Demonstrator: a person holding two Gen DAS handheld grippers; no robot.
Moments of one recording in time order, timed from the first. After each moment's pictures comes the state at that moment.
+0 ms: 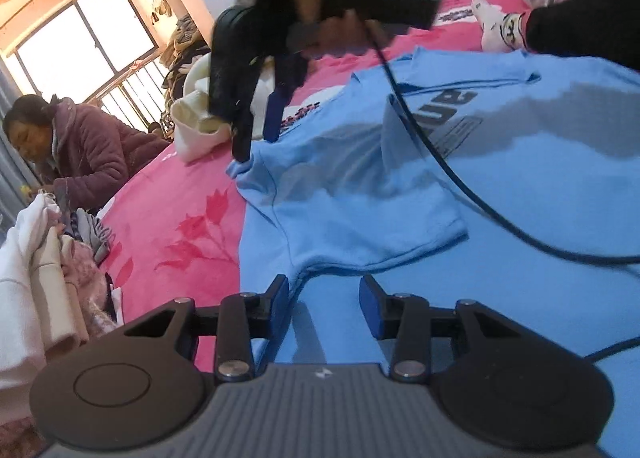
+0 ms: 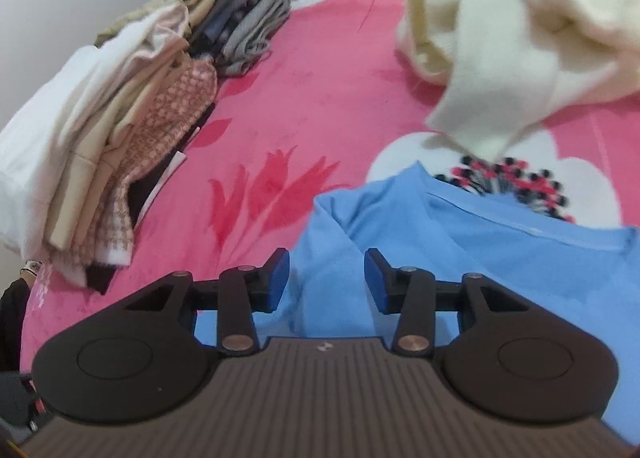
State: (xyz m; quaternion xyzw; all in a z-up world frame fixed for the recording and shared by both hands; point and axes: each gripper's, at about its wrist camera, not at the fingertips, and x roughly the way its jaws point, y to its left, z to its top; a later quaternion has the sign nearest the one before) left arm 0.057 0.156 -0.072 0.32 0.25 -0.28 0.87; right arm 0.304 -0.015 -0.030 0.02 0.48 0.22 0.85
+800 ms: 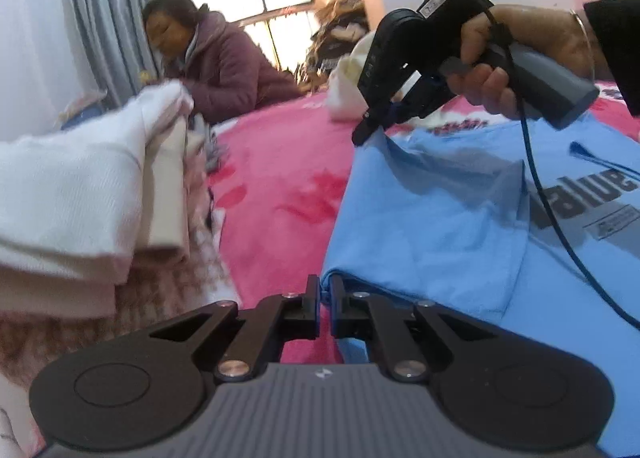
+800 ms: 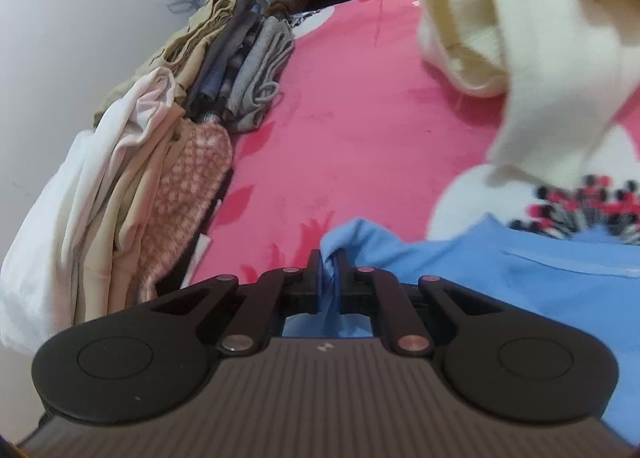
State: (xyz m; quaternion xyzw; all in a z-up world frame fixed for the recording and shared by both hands) left arm 0.105 0.208 -0.064 0.16 0.29 -0.09 0.94; right arm 0.358 0.007 -0.051 0.17 0.45 0.24 0.84
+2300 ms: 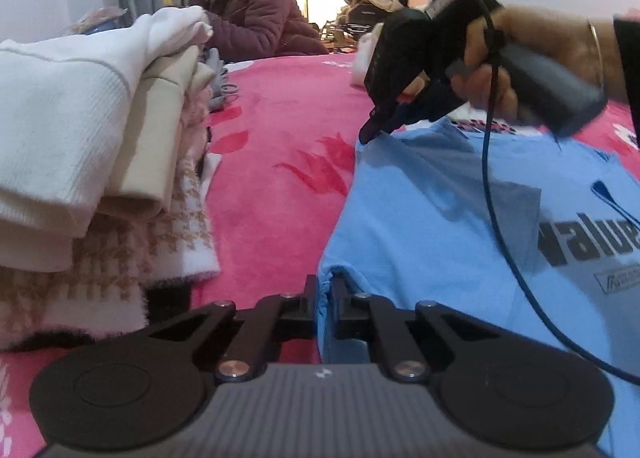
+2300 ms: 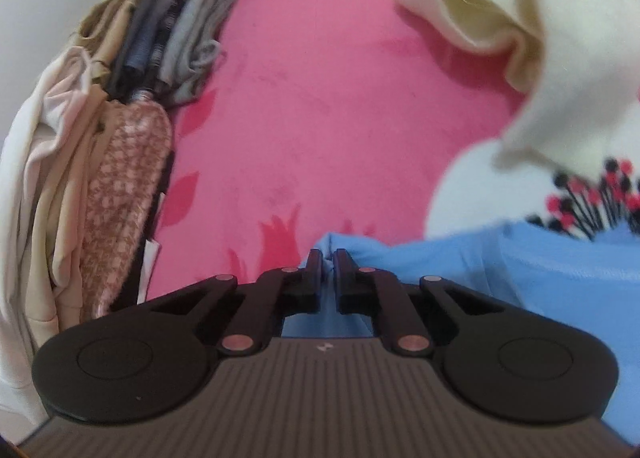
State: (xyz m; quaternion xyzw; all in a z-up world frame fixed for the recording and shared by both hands) left arm 0.123 0.223 -0.062 0.05 0.36 -0.07 0.93; right arm 0.399 0.044 -0.079 0.15 0.53 0.16 0.82
